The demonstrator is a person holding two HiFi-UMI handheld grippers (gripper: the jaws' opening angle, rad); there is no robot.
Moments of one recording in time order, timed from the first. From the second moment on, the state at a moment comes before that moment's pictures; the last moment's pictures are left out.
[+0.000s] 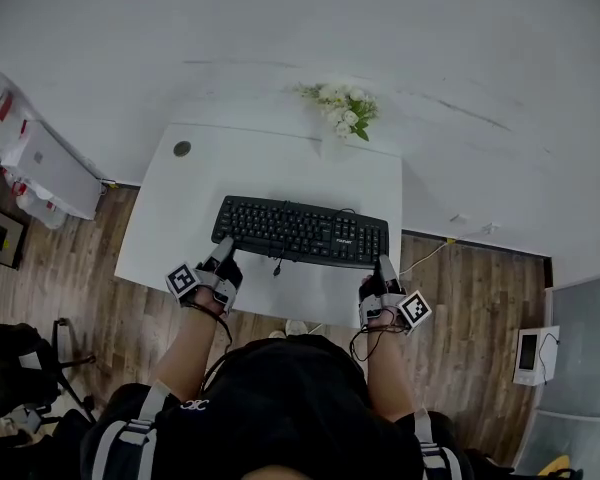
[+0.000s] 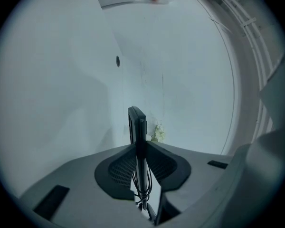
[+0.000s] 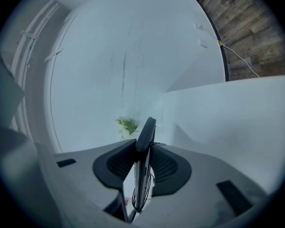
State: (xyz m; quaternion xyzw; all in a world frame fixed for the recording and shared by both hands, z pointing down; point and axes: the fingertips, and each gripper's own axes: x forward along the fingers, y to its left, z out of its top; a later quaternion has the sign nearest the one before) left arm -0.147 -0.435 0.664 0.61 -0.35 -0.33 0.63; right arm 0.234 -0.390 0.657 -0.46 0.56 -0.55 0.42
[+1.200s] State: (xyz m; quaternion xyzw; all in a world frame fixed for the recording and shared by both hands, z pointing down) left arm -0.136 -0.459 0.737 0.57 -0.42 -0.25 0.66; right arm 0.251 -0.405 0.753 -0.55 0.51 -0.61 0.25
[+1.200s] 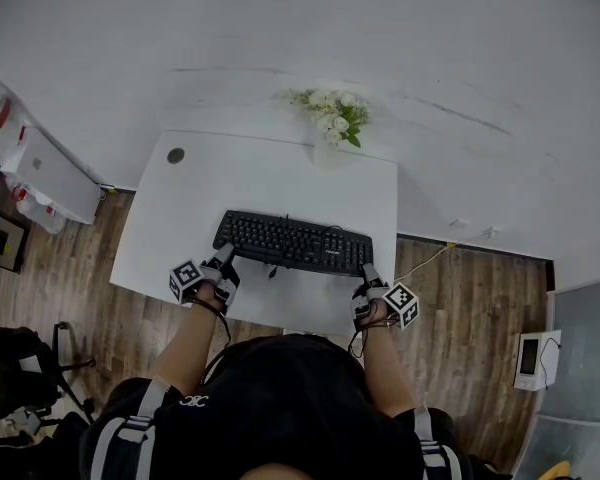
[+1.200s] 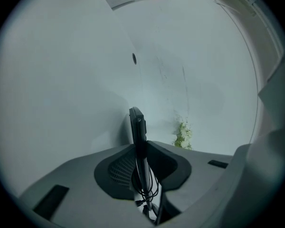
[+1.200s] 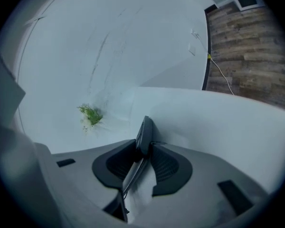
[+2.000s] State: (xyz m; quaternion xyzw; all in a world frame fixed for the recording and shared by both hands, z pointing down) left arm -0.146 -0.439 0.791 0.52 -0.54 -0.02 0.66; right arm 0.253 -0.394 0.778 -0.65 0.58 -0.46 -0.18
